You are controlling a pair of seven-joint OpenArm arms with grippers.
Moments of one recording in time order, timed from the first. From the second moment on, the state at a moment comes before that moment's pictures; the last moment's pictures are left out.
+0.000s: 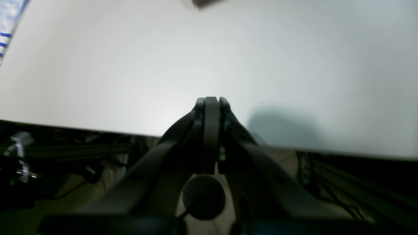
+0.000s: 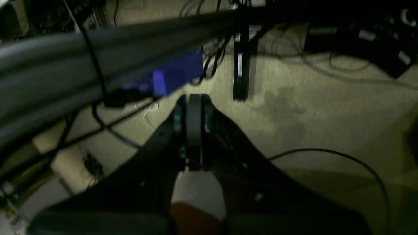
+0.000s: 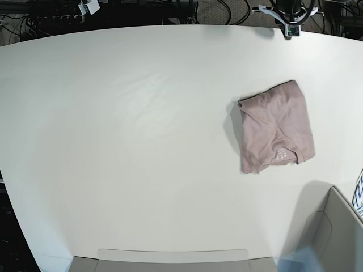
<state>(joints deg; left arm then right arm) 54.8 4.5 -22.3 110.9 6.7 -8.5 14.1 -62.6 13.5 12.0 120.1 42.2 11.6 -55.8</state>
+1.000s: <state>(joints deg) 26.2 0.0 -22.8 21.6 6.3 -7.7 -20.1 -29.3 6.4 13.2 55.3 -1.9 29.2 -27.6</state>
